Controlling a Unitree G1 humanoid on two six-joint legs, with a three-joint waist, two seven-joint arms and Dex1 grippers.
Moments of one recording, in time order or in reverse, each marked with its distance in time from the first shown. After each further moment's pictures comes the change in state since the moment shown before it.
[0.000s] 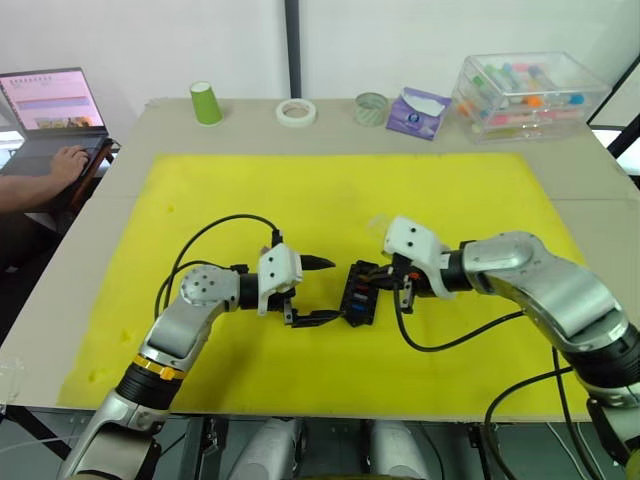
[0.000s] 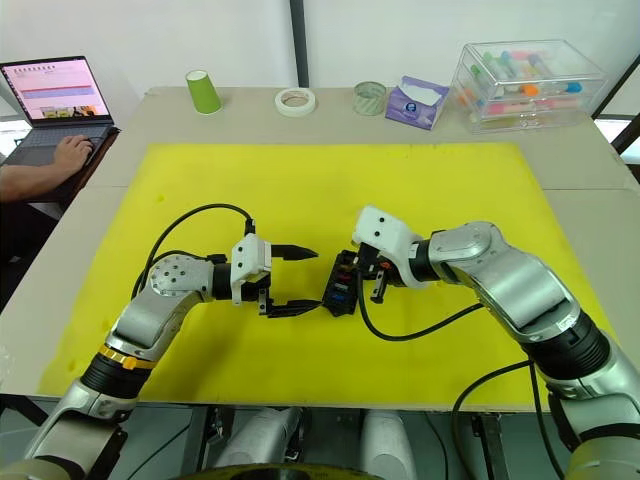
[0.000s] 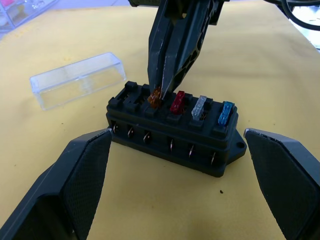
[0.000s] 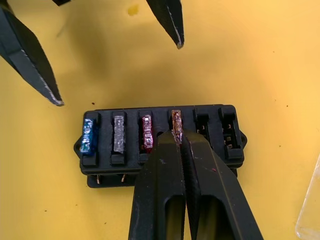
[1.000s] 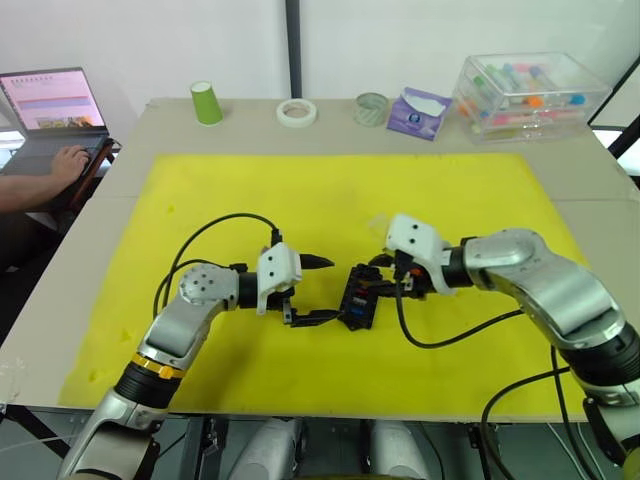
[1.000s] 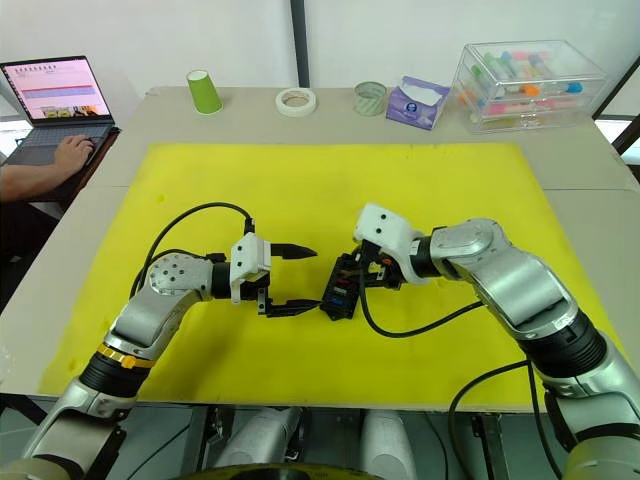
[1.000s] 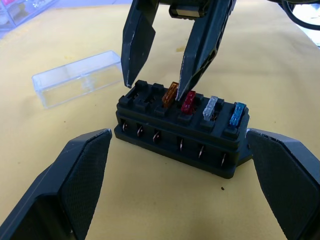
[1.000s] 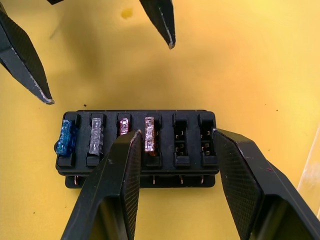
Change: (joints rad) left arm -0.005 0.006 0.000 0.000 0.000 0.002 -0.005; right arm 0.002 0.003 -0.025 0.019 -0.039 -0.042 0.052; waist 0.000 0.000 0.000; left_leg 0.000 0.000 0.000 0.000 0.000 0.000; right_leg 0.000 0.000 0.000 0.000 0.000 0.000
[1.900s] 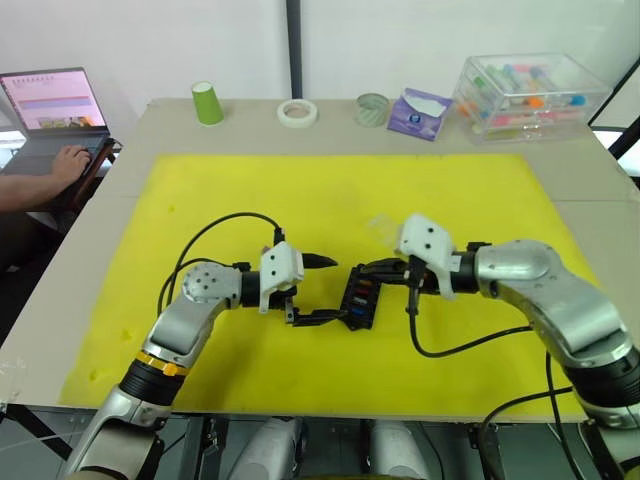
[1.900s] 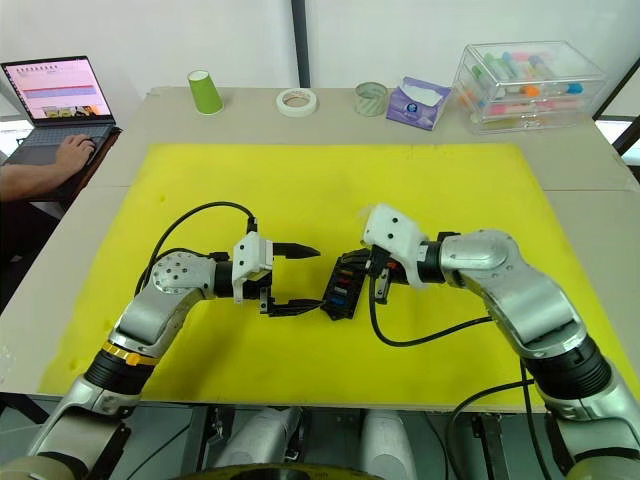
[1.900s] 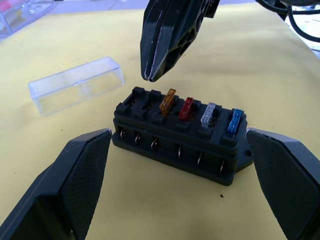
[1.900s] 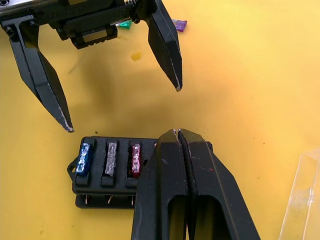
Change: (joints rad) left arm -0.015 -0.018 -0.001 0.021 0.000 -0.013 -0.020; right arm 0.158 0.049 -0.076 -0.003 -0.016 -0.232 -0.015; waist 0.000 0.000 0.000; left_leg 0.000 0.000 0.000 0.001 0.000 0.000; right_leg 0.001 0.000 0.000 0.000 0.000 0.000
